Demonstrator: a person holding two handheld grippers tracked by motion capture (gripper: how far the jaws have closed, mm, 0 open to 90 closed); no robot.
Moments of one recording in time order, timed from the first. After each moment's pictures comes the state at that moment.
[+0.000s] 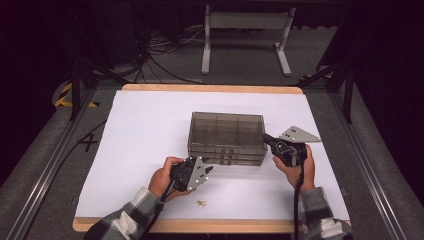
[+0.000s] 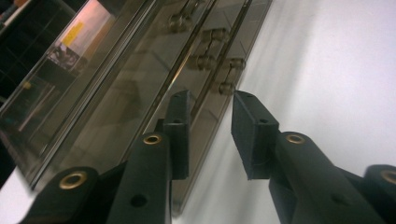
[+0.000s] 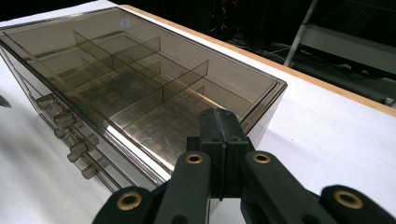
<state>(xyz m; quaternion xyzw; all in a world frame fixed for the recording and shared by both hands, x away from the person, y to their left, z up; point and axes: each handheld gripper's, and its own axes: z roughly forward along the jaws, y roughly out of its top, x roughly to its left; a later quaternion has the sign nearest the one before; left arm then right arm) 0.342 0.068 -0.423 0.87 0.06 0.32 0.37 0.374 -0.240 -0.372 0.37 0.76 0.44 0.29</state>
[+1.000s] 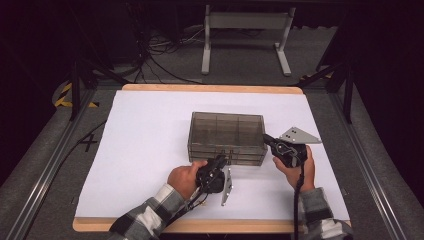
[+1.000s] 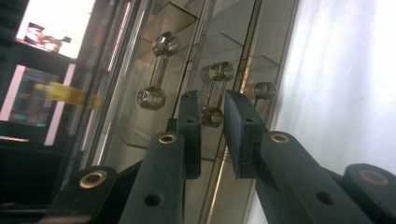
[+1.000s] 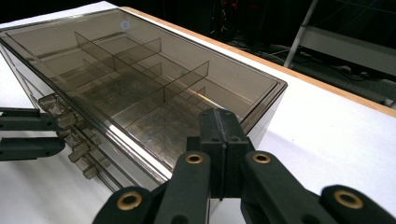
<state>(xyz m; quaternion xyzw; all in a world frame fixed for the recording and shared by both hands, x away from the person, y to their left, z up) 0.331 0.007 -0.451 0.82 -0.02 0.51 0.24 0.373 -0.241 -0.373 0.36 0.76 0.45 0.30</state>
